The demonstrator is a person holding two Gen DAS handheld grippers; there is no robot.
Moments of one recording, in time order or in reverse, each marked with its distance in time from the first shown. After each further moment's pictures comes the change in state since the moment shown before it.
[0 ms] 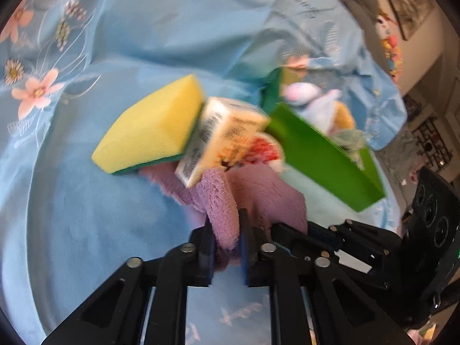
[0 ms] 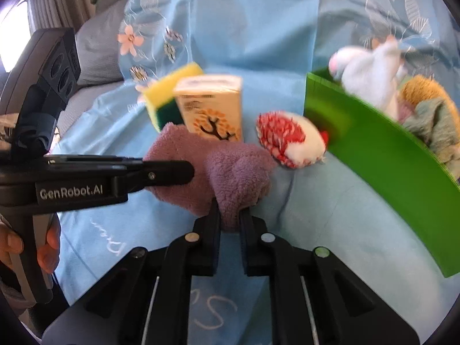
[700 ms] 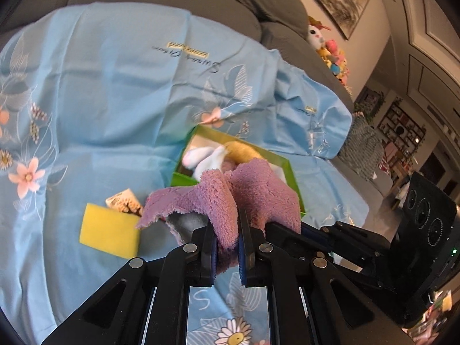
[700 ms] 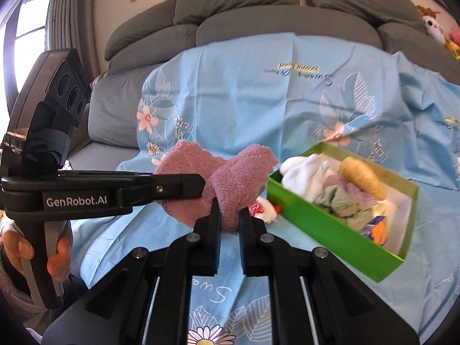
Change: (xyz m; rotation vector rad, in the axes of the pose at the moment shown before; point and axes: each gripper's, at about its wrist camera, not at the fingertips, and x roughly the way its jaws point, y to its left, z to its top) left arm -0.086 -0.111 0.021 0.195 -0.172 -0.083; right arm -0.149 -0.001 0.009 -0.002 -0.302 -0.071
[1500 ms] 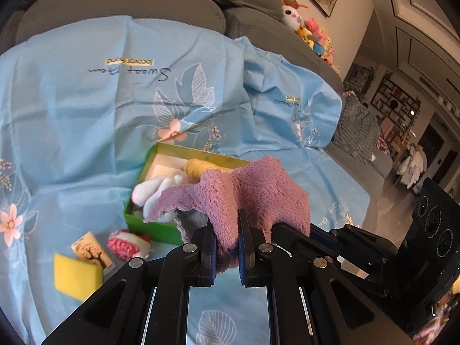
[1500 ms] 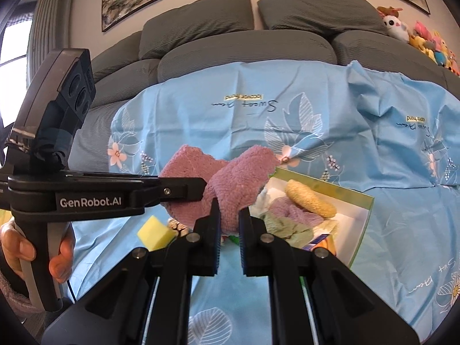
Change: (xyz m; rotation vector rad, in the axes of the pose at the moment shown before) left arm 0.064 -0.070 0.049 0.121 0.056 -0.002; right arm -0.030 -0.078 0.014 0.087 -0.108 -0.095
